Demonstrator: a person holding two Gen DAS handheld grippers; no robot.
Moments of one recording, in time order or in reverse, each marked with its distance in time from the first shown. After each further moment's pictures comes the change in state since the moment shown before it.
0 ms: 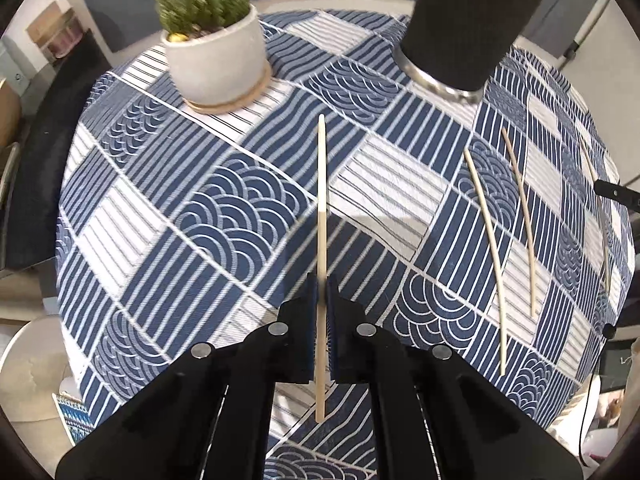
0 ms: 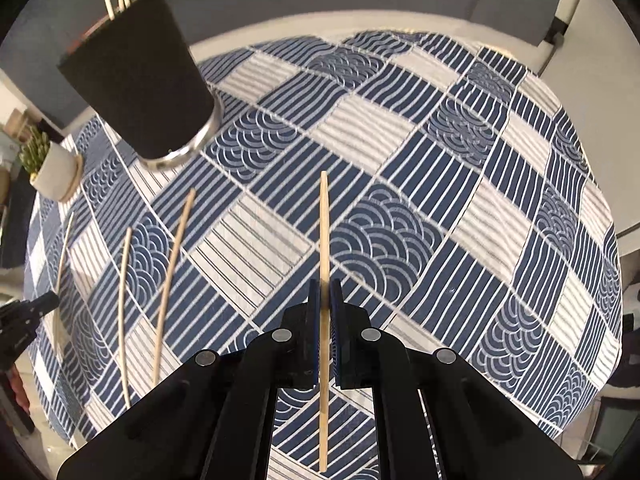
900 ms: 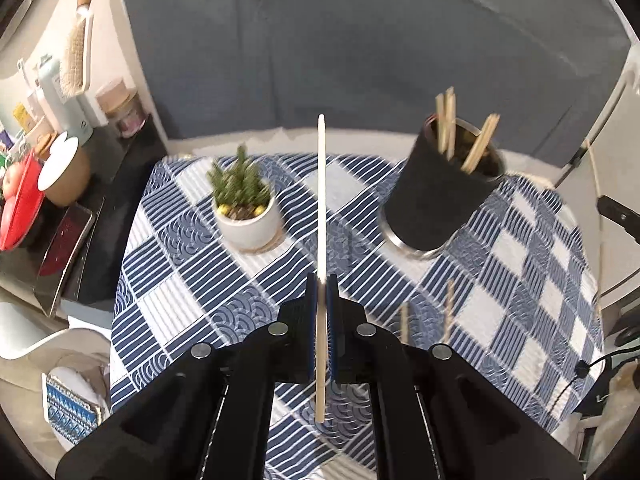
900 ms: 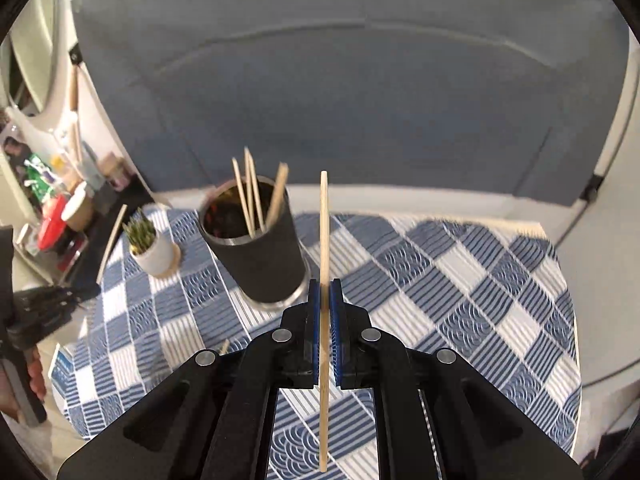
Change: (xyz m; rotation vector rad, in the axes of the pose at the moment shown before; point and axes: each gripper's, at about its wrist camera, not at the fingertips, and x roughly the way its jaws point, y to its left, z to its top) left arm -0.127 -0.043 0.068 -0.165 -0.276 0.061; right arm -0.125 0.069 0.080 -0.237 -0.354 0.174
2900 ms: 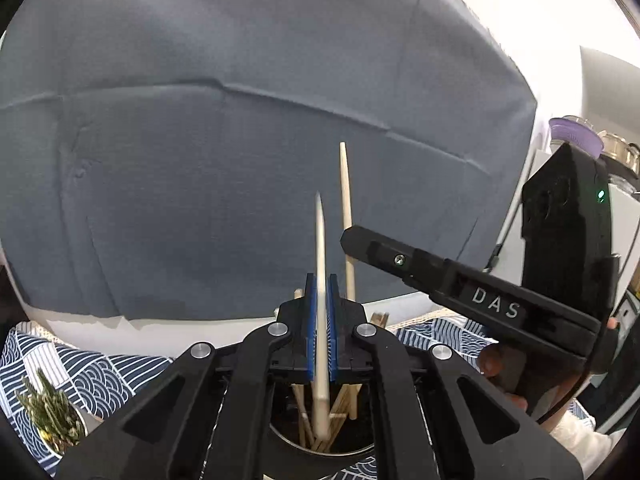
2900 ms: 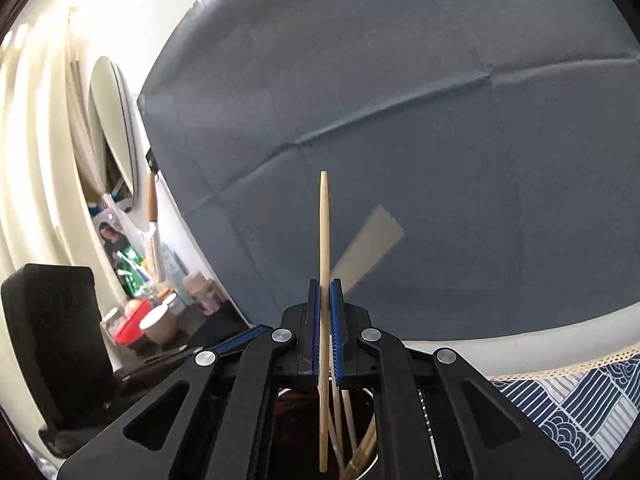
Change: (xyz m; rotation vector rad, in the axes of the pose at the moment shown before) left arm 0.079 -0.093 0.092 0.098 -0.550 -0.357; right arm 0.132 0.025 0.085 0.020 -0.431 0.504
